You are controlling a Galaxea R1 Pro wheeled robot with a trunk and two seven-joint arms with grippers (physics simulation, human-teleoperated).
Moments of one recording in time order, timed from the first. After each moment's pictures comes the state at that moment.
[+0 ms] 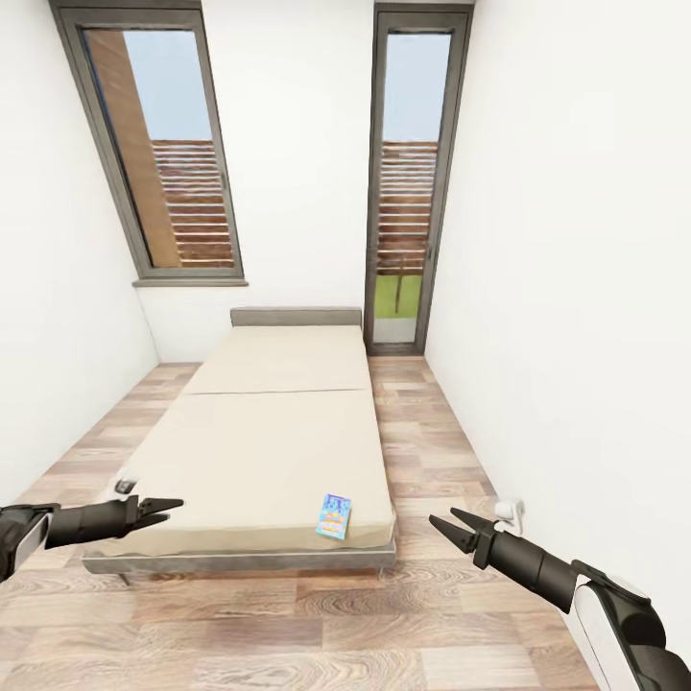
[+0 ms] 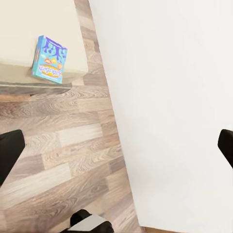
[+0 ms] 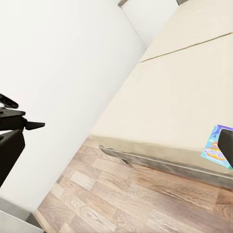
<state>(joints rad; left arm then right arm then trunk) -0.89 0.52 0.09 -0.17 0.03 0.56 -1.34 -0.17 -0.14 -0.18 -1.47 -0.38 0.58 0.89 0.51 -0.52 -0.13</state>
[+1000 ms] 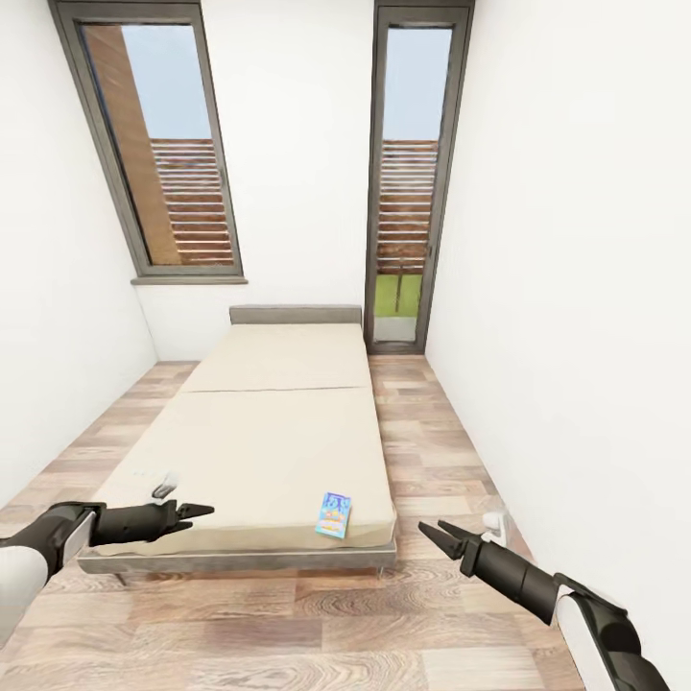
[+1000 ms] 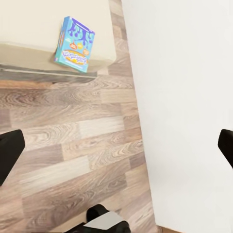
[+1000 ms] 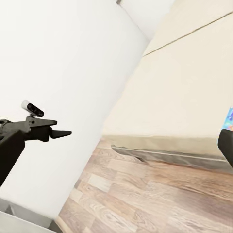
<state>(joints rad) -0.89 0.40 0.09 -0.17 0.02 0.58 -1.11 -0.17 -0.08 -0.18 -1.38 -0.41 0.58 0.89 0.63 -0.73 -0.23</state>
